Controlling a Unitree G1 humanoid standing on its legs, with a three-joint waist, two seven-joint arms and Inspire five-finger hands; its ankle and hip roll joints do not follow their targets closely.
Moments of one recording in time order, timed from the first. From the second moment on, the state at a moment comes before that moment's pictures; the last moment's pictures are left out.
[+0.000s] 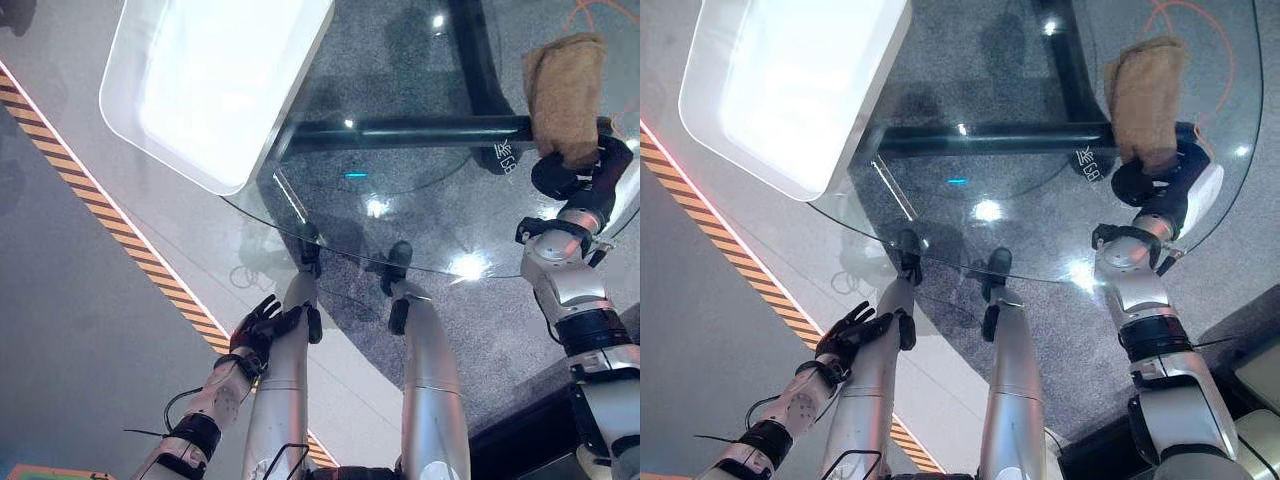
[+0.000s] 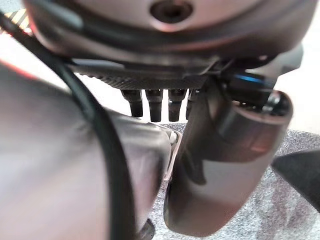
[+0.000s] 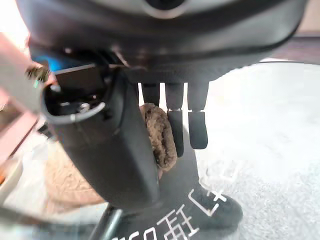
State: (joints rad) left arm -0.25 0.33 -0.33 0.76 -0.97 -0.06 0.03; right arm -0.68 -0.73 0.21 0.46 0.31 0.17 -0.69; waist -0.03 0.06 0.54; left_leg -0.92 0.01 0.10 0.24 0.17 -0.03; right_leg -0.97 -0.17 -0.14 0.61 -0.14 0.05
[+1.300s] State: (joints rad) left arm -0.26 0.30 -0.35 0.76 -0.95 -0.06 0.03; right arm -0.75 -0.68 0.51 0.31 0.20 0.10 -0.15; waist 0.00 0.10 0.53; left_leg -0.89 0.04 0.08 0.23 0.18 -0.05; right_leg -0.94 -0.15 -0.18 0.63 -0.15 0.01
